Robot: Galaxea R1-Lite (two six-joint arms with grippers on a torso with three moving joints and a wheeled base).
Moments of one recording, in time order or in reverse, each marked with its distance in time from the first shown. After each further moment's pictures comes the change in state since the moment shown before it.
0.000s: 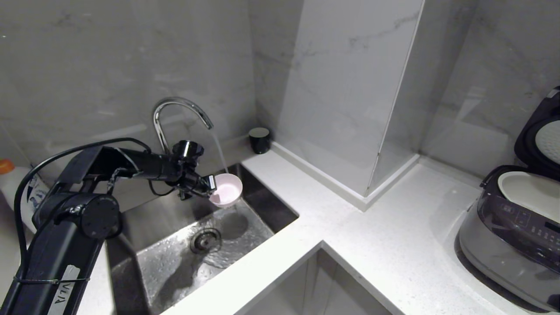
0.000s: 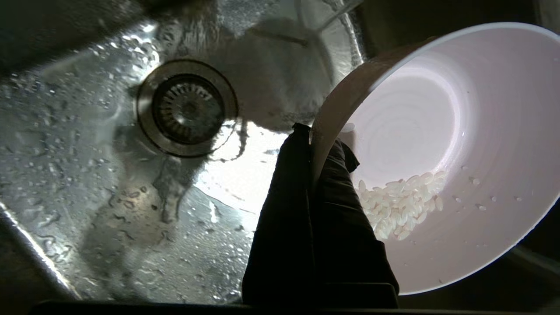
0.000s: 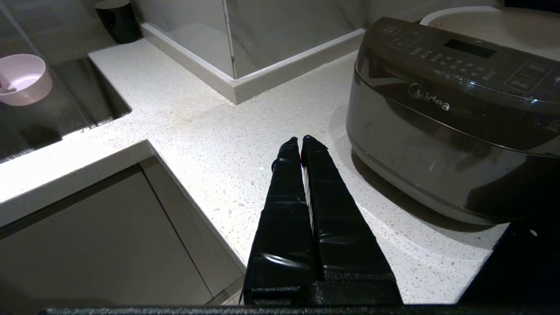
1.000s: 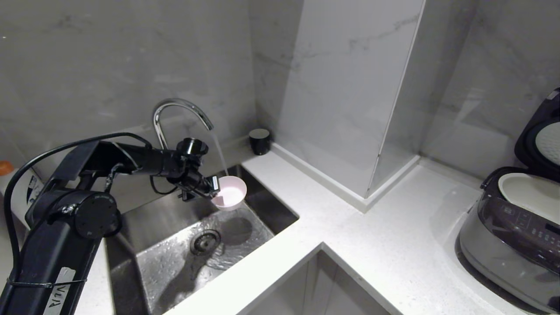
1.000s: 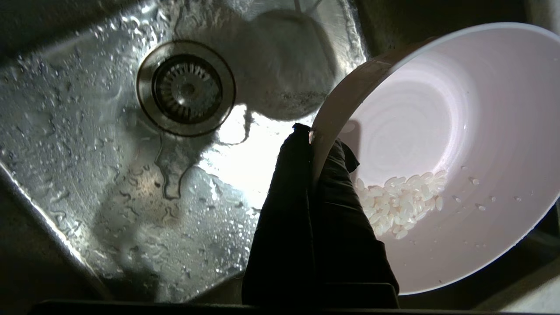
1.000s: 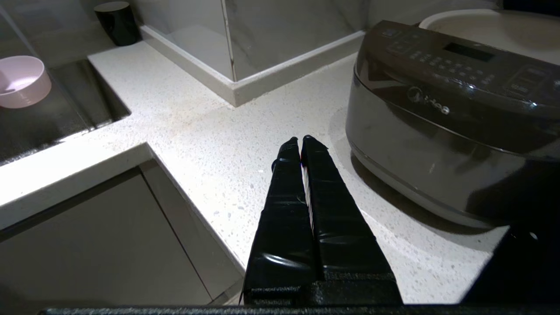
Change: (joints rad) left arm -0.039 -0.048 0.023 0.082 0.005 0.005; right arm 0.000 0.000 0.000 0.000 0.000 0.000
